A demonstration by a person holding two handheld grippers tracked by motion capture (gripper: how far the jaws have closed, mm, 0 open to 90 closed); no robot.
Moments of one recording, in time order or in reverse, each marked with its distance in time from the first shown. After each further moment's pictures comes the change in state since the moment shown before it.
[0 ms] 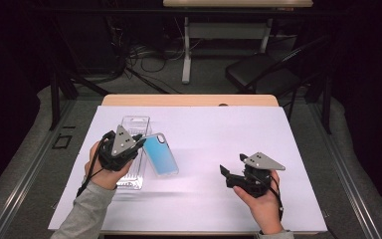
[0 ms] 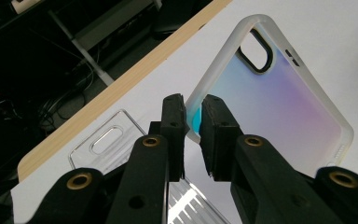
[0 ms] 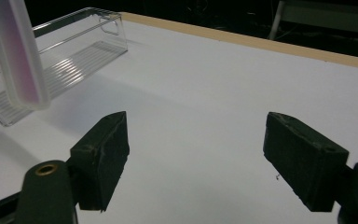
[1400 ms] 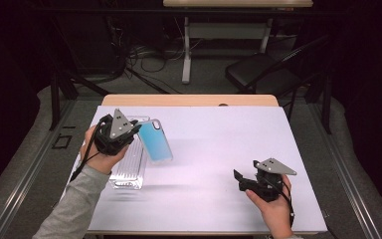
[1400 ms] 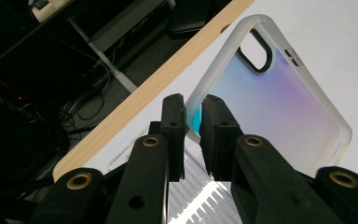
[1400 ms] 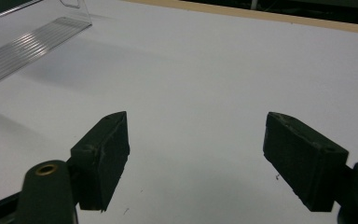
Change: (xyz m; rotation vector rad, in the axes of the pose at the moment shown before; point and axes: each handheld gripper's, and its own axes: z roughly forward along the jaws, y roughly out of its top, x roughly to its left) left arm 0.033 0.027 0.000 0.032 0.052 0.050; right arm -0.028 -0.027 -0.008 0.061 -0.070 0.041
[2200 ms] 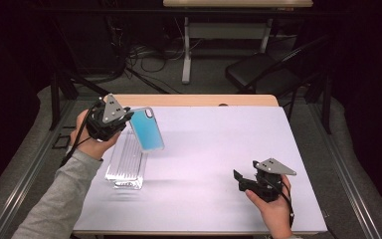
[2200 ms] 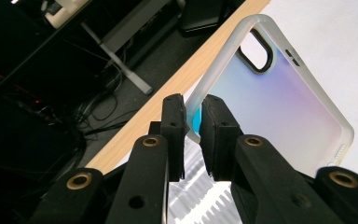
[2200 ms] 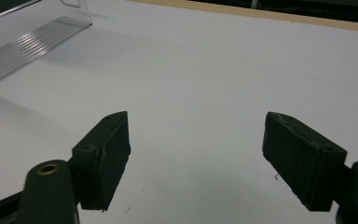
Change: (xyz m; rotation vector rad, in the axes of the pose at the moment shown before) left arm 0.034 0.011 0.000 0.019 0.040 0.052; right arm 0.002 0.000 0.000 0.004 -0.001 0.006
